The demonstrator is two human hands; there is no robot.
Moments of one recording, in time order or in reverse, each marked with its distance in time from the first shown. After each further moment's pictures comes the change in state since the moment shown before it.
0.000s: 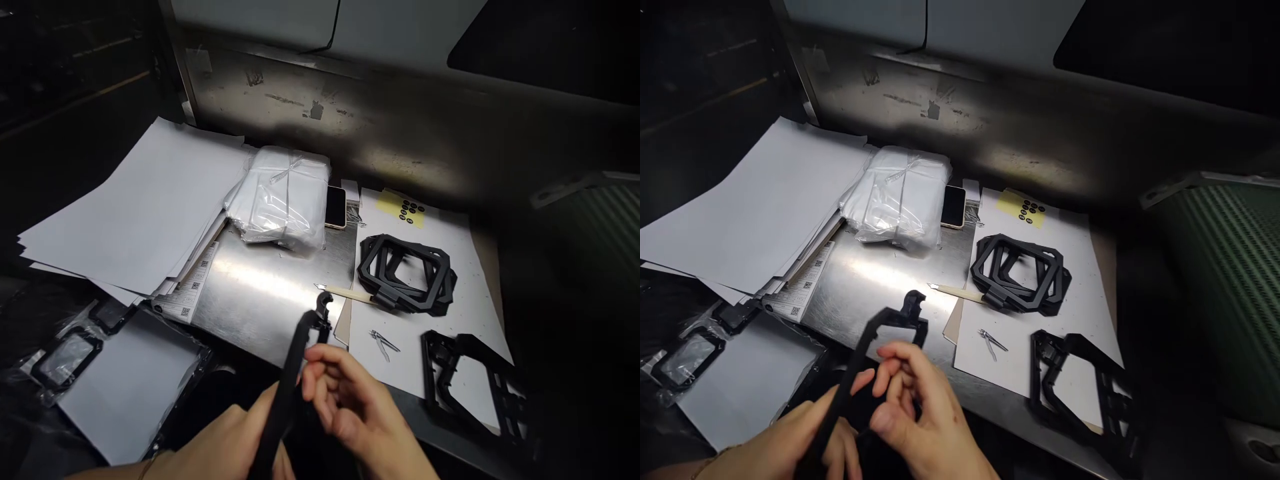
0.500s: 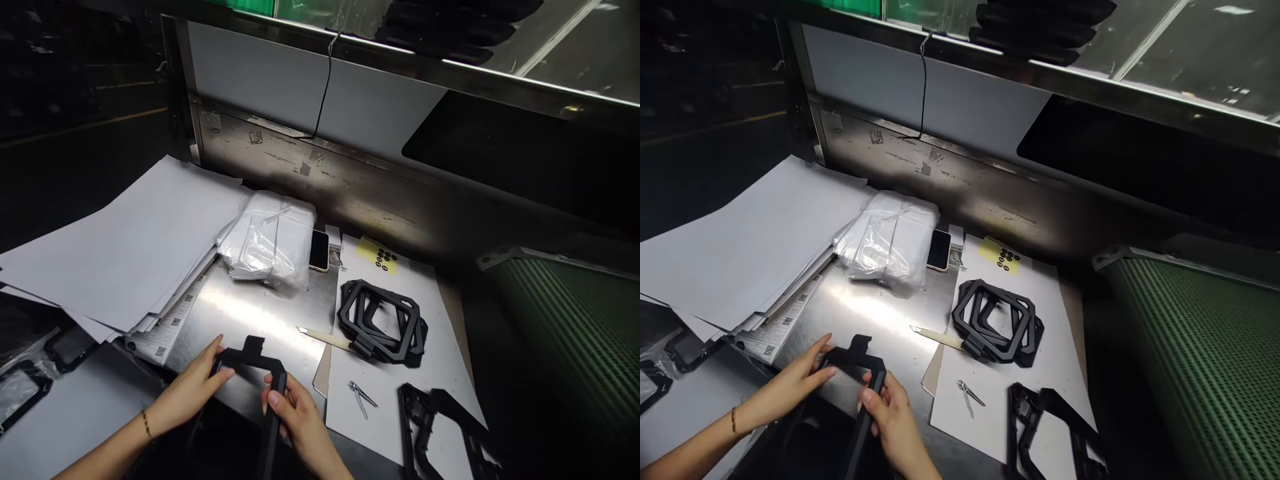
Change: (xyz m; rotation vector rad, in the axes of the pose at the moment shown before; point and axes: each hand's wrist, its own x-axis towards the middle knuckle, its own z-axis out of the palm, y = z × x) left_hand 0.049 -0.078 -0.073 -0.136 0.687 -0.135; right_hand 0.053 0.080 -0.015 0.070 -0.012 0.195
